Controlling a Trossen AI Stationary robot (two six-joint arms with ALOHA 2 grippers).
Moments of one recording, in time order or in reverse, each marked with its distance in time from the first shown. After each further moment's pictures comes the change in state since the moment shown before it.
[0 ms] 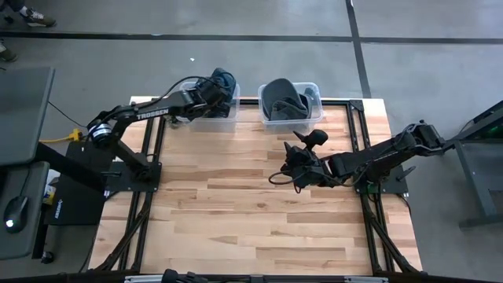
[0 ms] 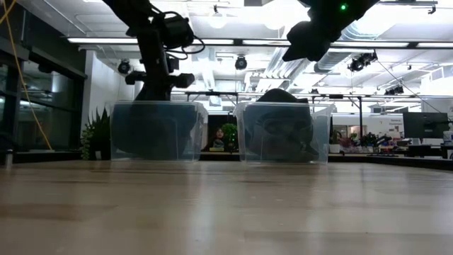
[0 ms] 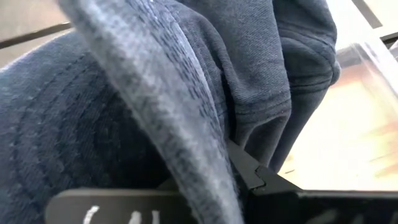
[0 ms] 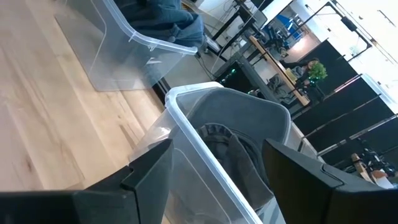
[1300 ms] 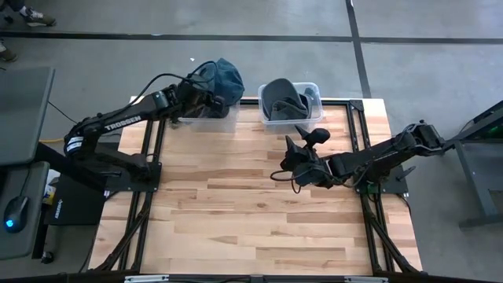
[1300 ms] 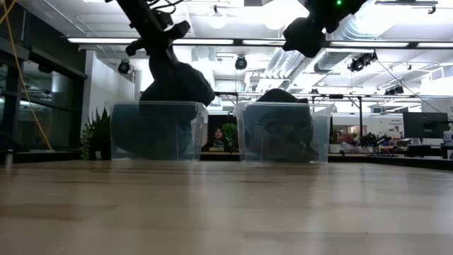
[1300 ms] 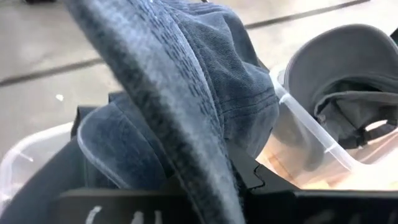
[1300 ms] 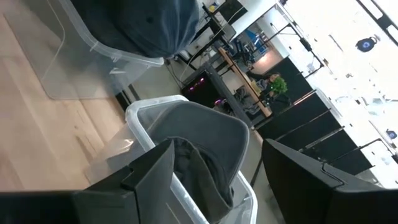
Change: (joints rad) left arm -0.072 -0.269 0.000 0.116 0.078 0.119; right arm 0.001 0.000 0.000 0.158 0.131 -0.236
